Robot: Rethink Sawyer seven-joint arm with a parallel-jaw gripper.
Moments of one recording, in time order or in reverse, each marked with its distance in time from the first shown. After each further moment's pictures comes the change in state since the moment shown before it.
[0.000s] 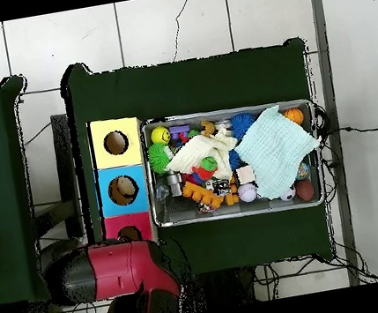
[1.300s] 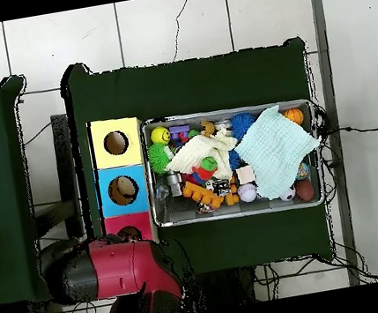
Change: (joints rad) arm 0.002 0.001 -0.011 0.002 0.035 -0.054 0.000
